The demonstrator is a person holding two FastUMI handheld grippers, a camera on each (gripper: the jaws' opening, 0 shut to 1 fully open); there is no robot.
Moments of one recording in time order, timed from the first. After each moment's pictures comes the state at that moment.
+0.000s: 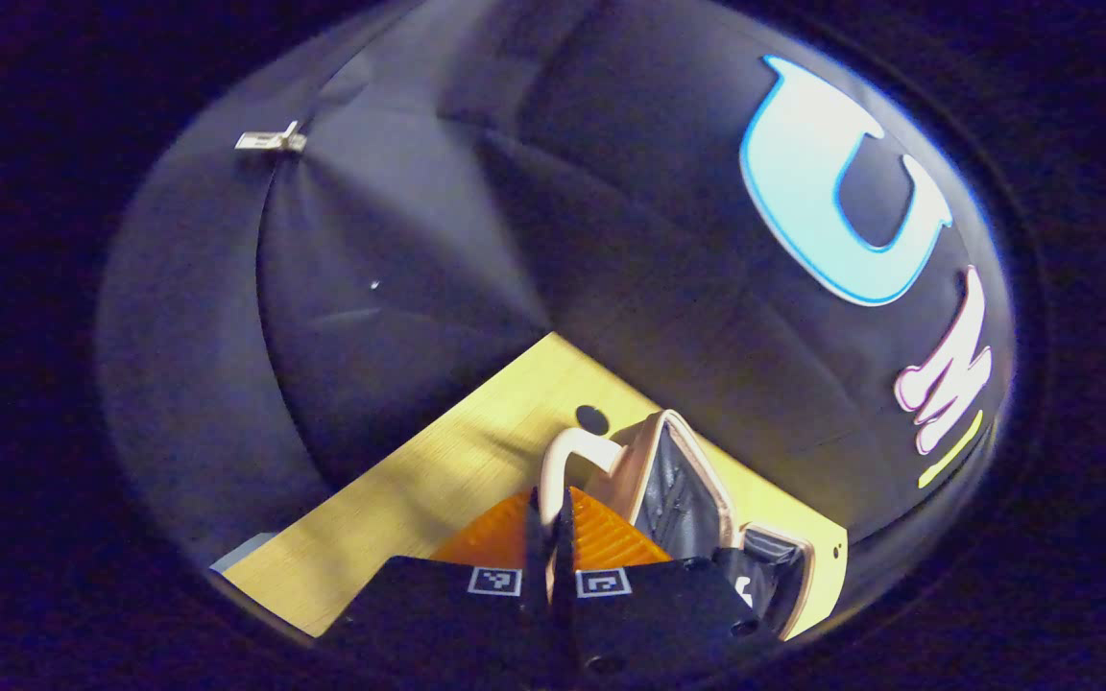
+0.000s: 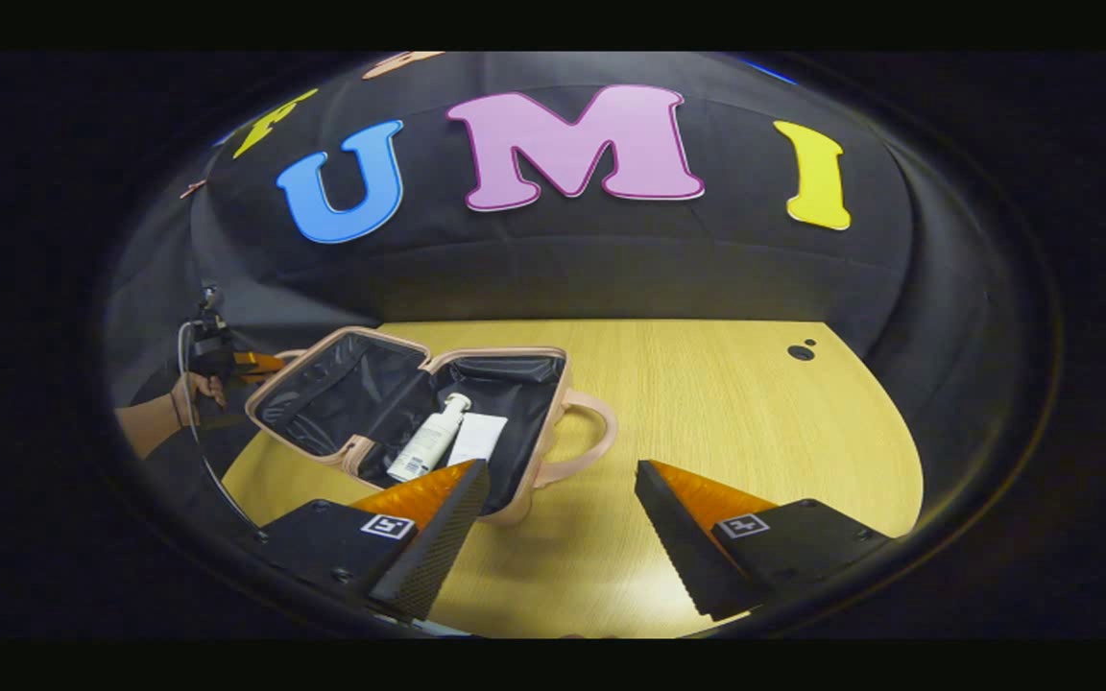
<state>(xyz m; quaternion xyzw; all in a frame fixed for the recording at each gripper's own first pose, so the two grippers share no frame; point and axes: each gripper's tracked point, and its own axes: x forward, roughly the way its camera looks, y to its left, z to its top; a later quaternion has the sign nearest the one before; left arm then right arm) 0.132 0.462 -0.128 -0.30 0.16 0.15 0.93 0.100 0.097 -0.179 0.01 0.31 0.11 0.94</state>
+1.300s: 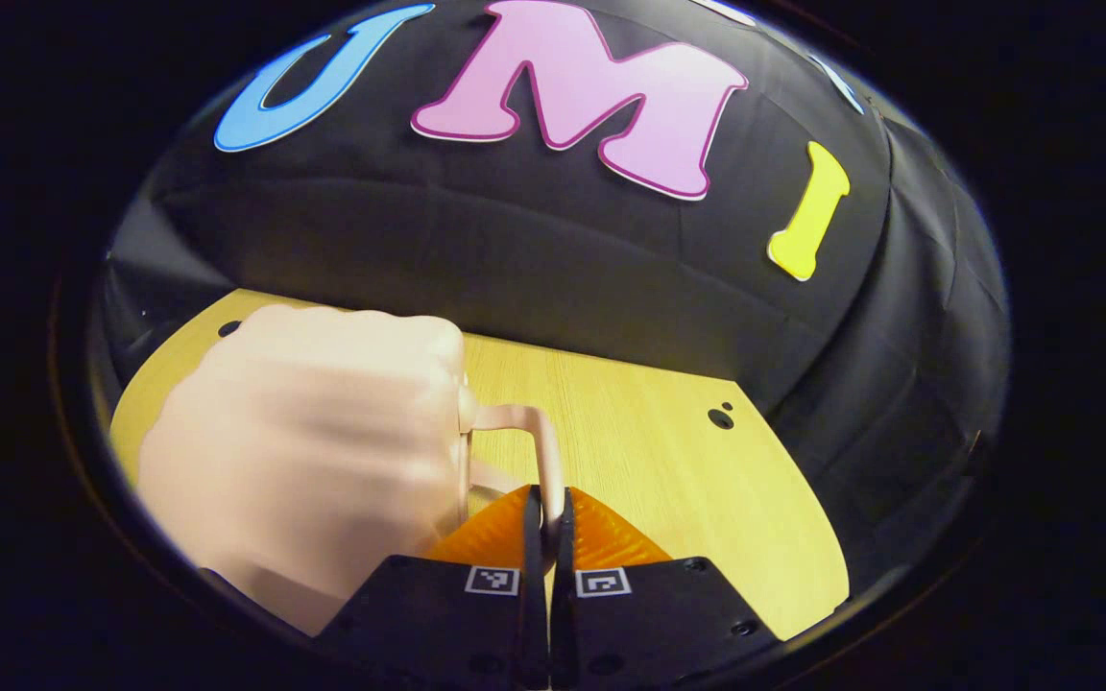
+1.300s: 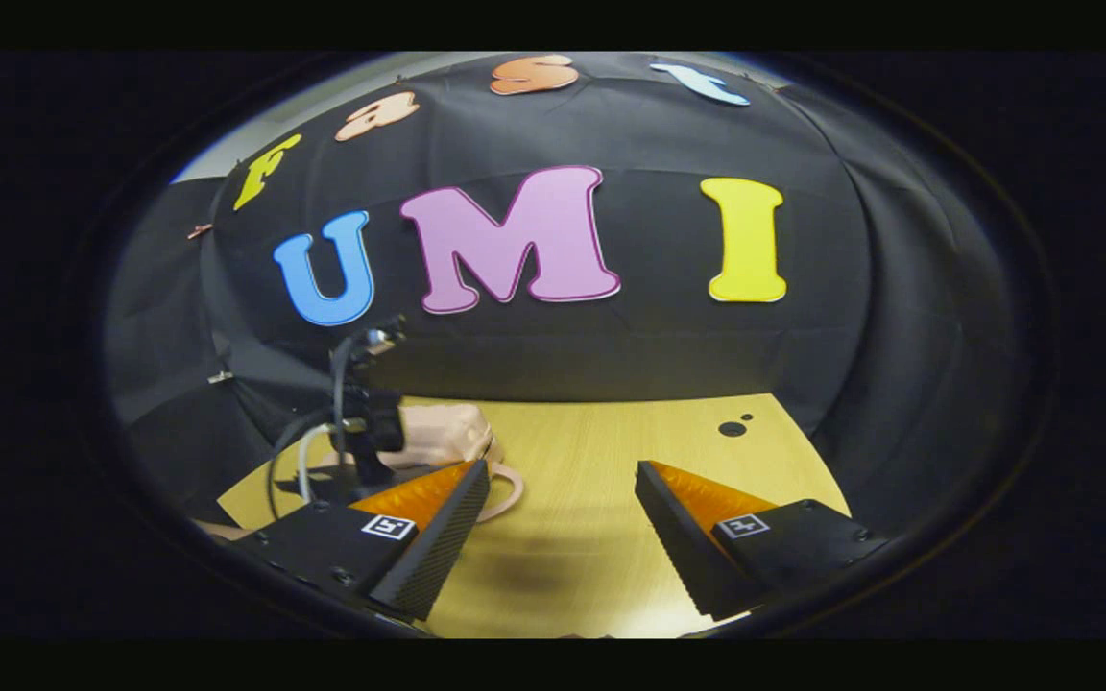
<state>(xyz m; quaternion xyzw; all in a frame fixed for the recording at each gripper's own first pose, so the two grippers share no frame) 0.215 -0.042 -0.181 -0.10 0.24 -0.02 0.97 0.119 -0.030 -0.064 0.03 0.19 0.10 0.98</state>
